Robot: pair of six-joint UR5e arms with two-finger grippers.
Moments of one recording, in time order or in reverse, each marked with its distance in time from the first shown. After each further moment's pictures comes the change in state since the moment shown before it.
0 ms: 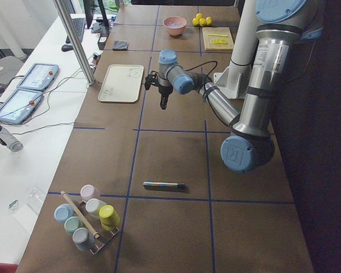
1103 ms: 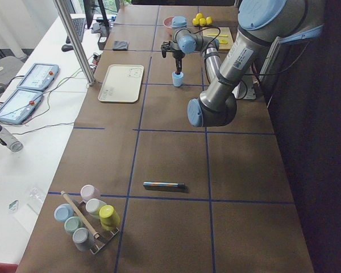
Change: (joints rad) left arm 0.332 -0.494 0.314 0.078 0.161 -0.503; right arm 0.000 -0.007 -0.005 0.043 0.002 0.002
